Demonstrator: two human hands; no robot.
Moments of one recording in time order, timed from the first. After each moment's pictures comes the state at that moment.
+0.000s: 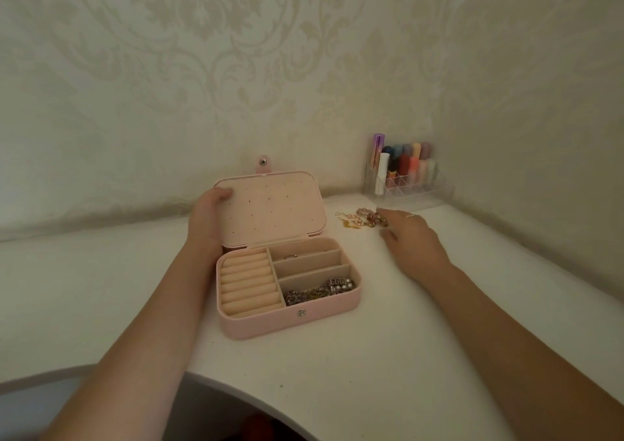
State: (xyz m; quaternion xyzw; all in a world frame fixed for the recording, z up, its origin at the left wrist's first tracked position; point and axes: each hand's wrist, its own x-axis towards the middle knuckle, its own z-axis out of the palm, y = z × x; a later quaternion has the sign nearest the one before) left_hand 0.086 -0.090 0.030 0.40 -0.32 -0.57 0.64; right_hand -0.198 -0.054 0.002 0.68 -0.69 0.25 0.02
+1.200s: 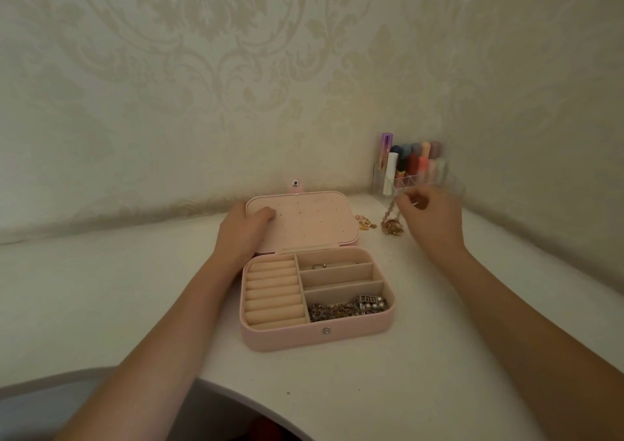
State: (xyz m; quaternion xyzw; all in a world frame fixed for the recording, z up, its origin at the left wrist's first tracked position) left_hand 0.065 -0.093 0.016 0.61 -0.54 -0.32 0.48; right_hand -0.198 -0.068 0.022 0.57 -0.61 0.54 -0.04
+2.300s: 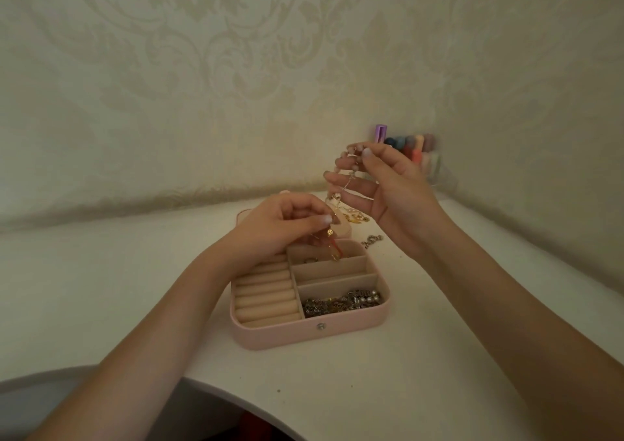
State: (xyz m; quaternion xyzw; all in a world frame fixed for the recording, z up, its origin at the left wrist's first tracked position) left_hand 0.034 -0.043 0.045 0.28 -0.70 -0.53 0.39; right_hand -0.133 -0.024 0.079 0.49 -0.30 0.63 -0.53
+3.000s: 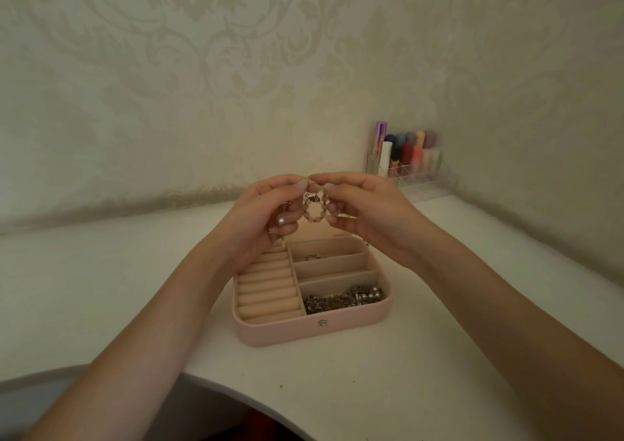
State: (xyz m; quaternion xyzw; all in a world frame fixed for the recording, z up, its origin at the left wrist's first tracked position) left_hand 0.040 -0.049 0.050 0.24 -0.58 -0.61 0.48; right_hand -0.122 -0.022 0.066 0.55 -0.37 0.51 -0.55
